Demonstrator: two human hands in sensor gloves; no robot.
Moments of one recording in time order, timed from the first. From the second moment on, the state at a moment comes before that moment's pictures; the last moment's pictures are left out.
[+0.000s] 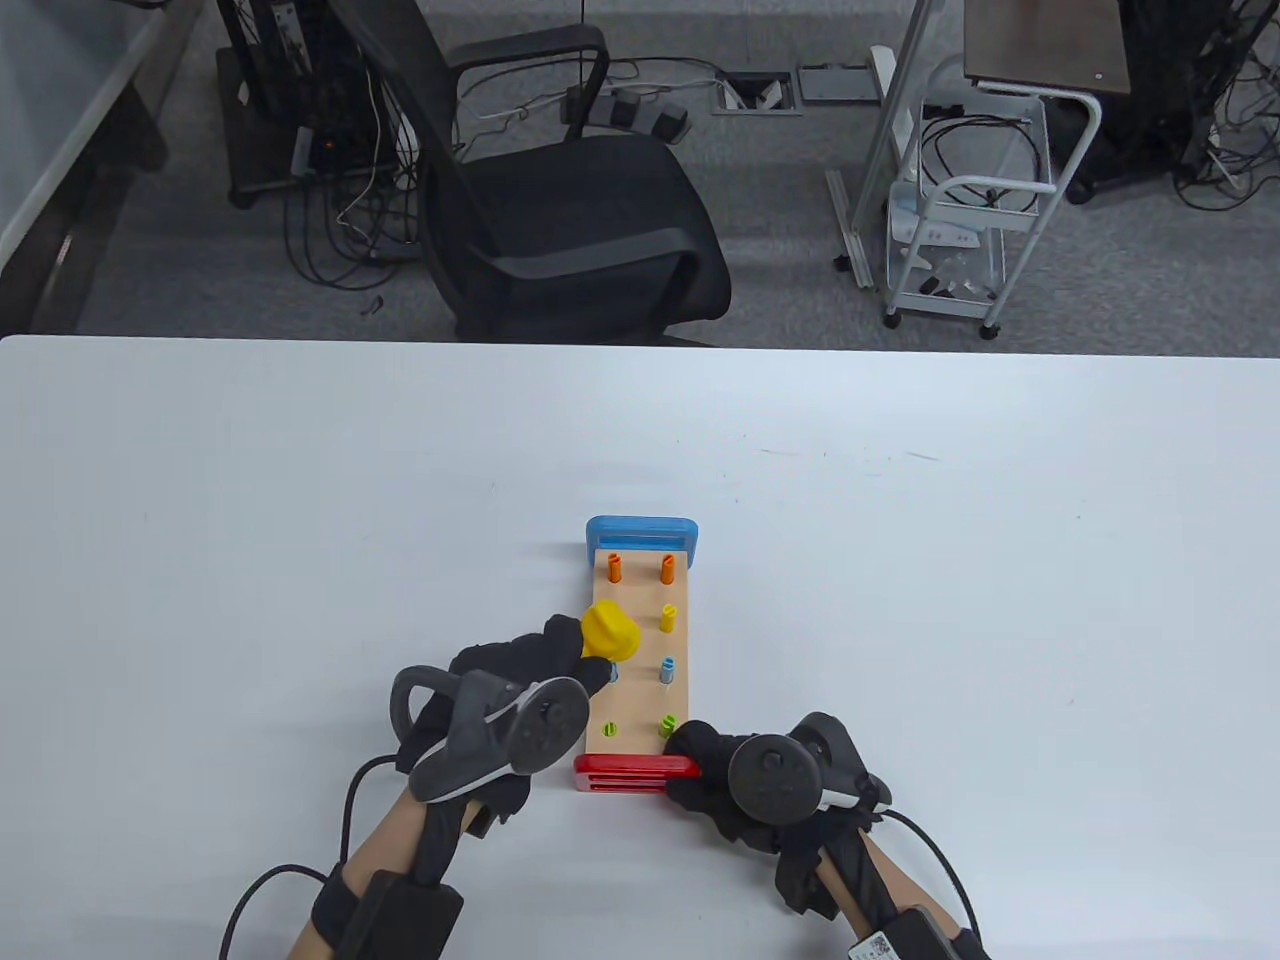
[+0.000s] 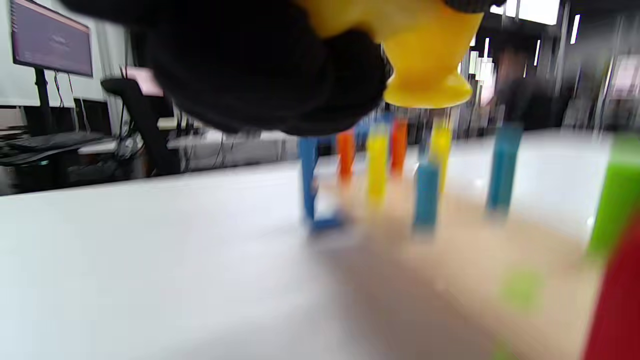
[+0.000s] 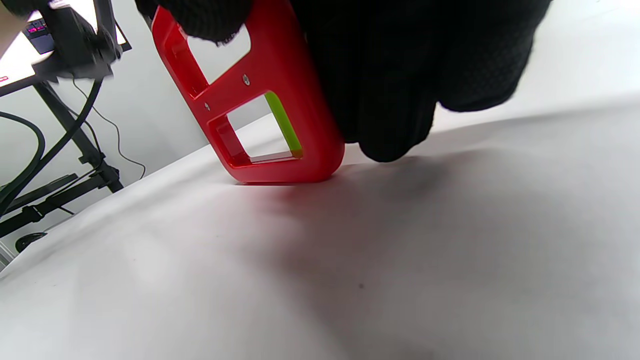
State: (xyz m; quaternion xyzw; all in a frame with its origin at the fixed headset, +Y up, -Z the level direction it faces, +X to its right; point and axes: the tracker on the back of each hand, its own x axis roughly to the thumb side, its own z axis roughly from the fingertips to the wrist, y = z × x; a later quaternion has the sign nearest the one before) left_hand -0.118 -0.685 -0.199 -0.05 -0.17 -0.11 0.98; right_hand 0.094 -0.764 -0.169 0.35 0.13 0.90 0.21
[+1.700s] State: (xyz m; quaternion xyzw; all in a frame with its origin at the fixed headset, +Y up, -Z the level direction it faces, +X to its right) left_hand -0.115 -0.690 -0.197 -0.11 -0.15 -0.20 0.96; right_hand 0.094 -0.765 -0.169 0.35 0.13 0.90 0.21
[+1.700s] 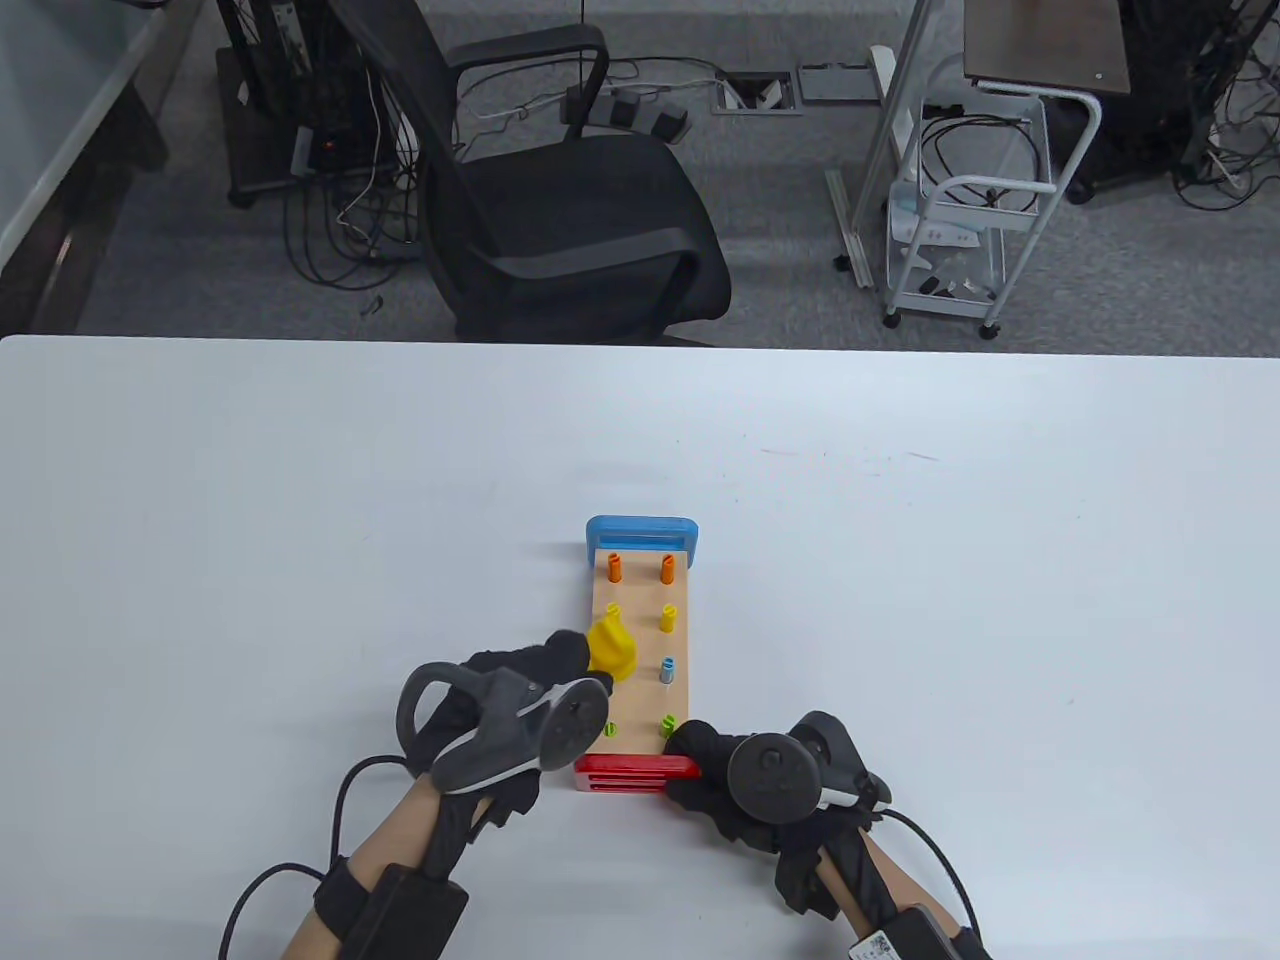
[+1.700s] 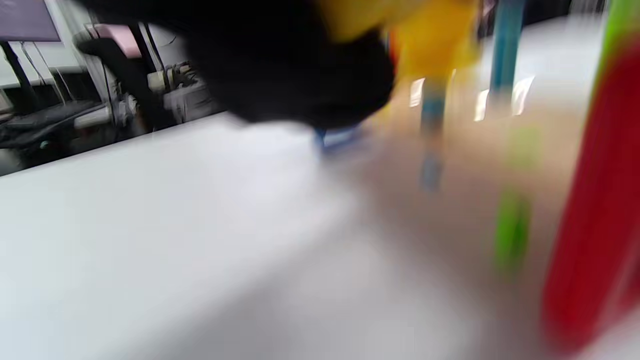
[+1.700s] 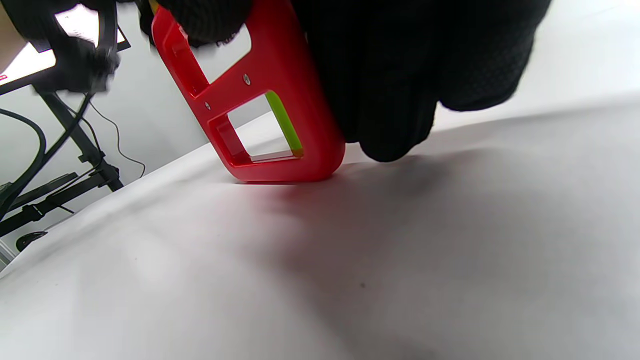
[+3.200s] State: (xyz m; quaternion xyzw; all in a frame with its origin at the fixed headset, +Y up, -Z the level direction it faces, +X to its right) left_hand -0.125 -0.675 -0.193 0.03 -0.19 -0.03 0.98; right_hand 0.094 -0.765 -0.170 0.35 0.14 0.90 0.21
